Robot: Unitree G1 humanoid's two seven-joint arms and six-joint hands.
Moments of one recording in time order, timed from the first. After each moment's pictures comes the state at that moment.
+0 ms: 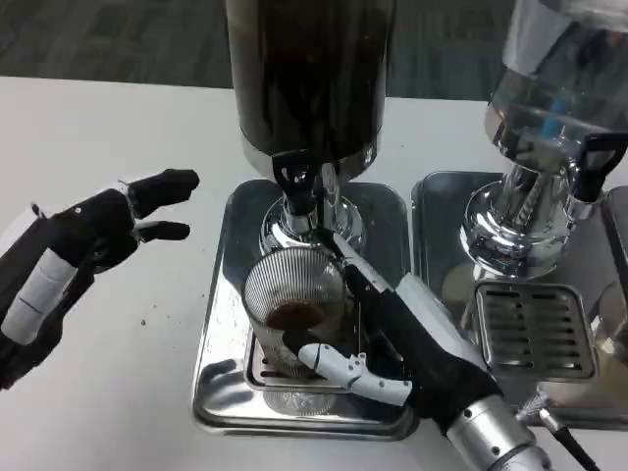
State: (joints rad) left arm -0.02 0.48 0.27 0.32 -0.43 -0.51 -0.87; right arm 0.04 -0.15 0.33 0.11 -0.42 -0.28 0.03
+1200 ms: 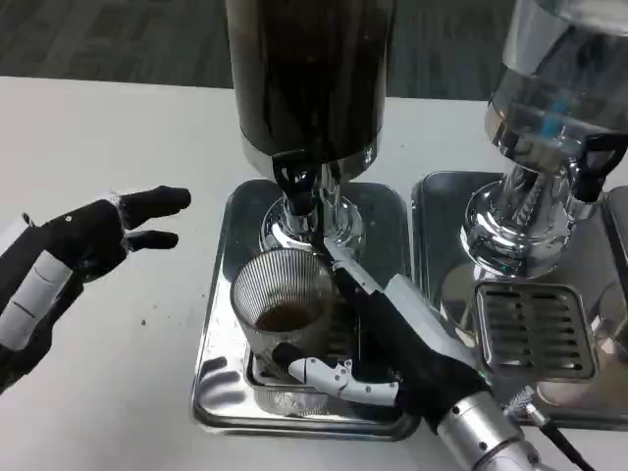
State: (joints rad) left arm -0.01 0.49 0.27 0.34 -0.42 -0.51 -0.86; right arm 0.00 -0.16 0.36 0.18 -0.45 -0.28 -0.01
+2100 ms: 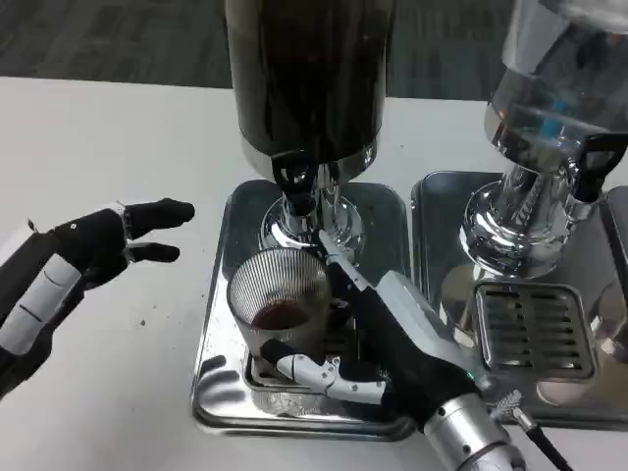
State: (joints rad) left arm 0.00 0.50 0.28 0.35 -0.39 -0.50 -0.86; right arm 0.01 -0.12 0.39 0.17 -0.52 -0.25 -0.08
